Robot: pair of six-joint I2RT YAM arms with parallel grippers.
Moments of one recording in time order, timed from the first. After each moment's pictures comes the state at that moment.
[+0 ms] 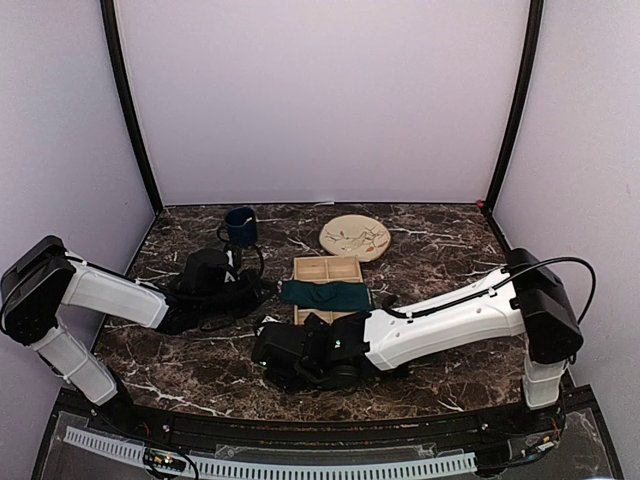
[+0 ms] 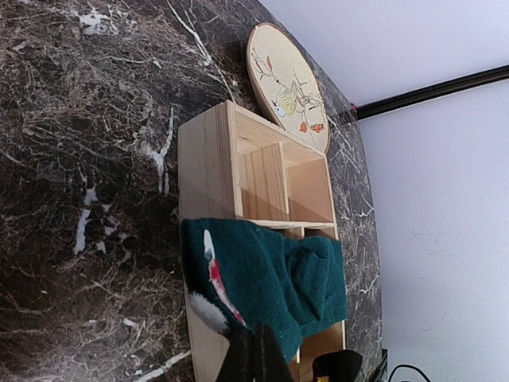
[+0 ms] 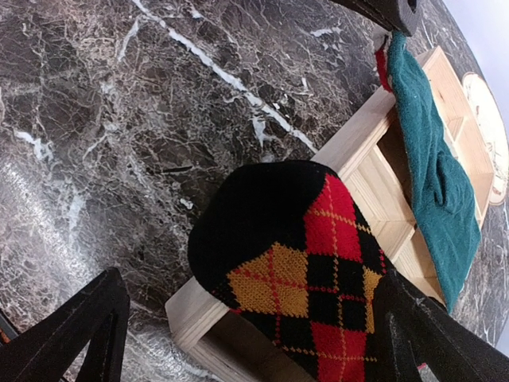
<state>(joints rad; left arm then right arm) -0.73 1.53 0.59 0.48 0.04 -1.07 1.45 2.00 1.44 -0.48 0.61 0.24</state>
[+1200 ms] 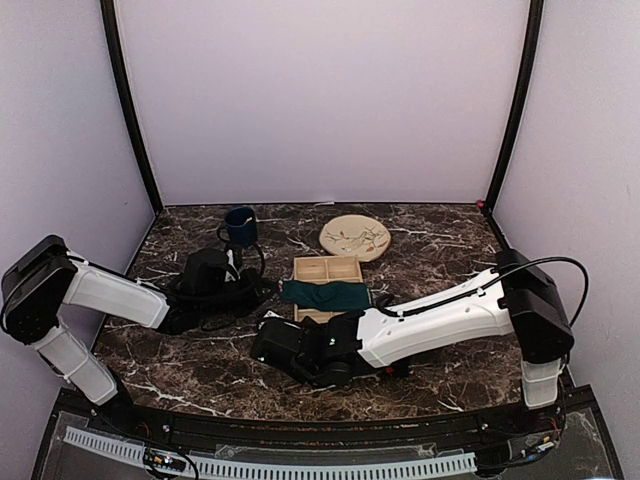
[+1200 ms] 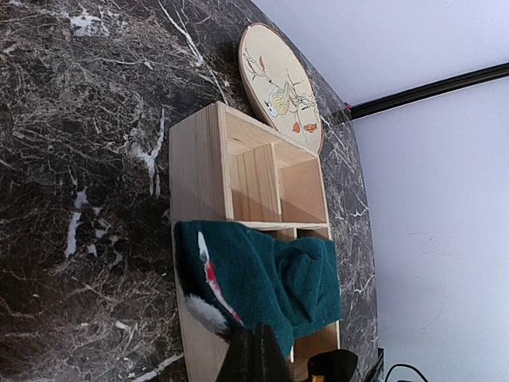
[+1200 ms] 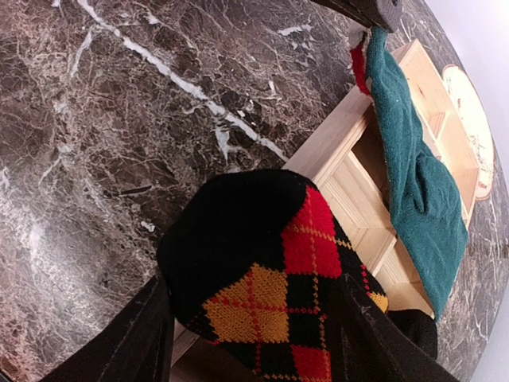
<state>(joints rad) -0.73 1.54 0.59 0.50 0.05 -1.07 1.42 2.04 1.46 -0.47 0.68 0.24</state>
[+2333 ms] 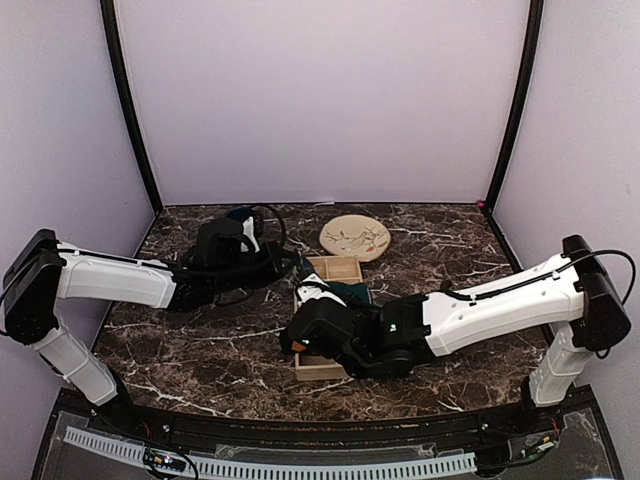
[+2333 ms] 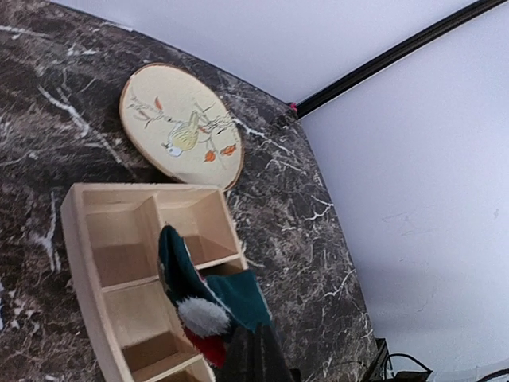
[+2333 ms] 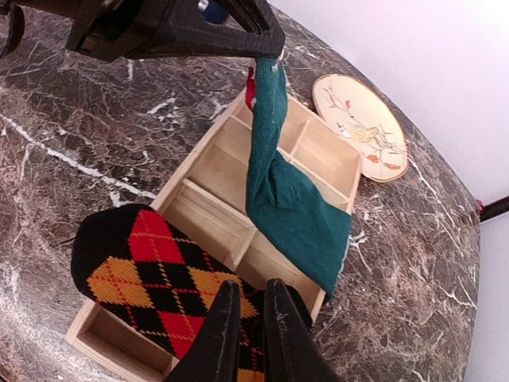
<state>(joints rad) -0.78 1.54 0.80 0.39 0.03 -0.91 1.42 1.75 1.24 -0.35 0.91 0.29</state>
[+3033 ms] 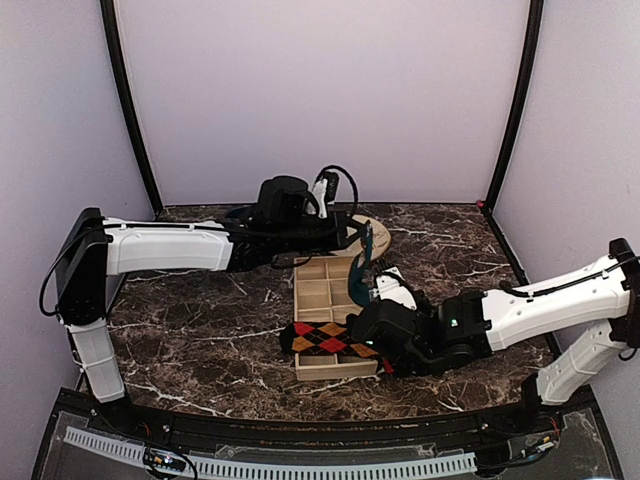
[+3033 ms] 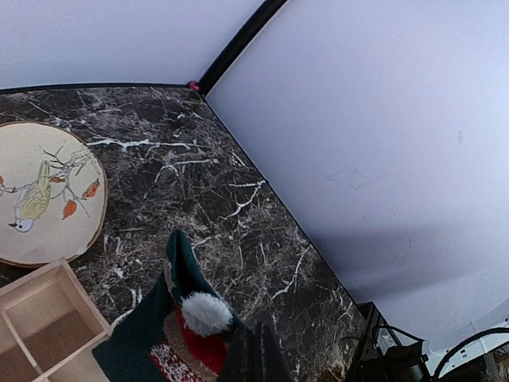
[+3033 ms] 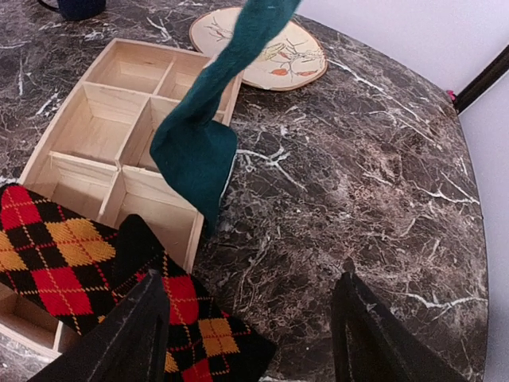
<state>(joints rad) -0.89 1.85 1.38 0.19 0.16 -0.67 1.36 1.47 0.94 -0.48 1.01 0.66</state>
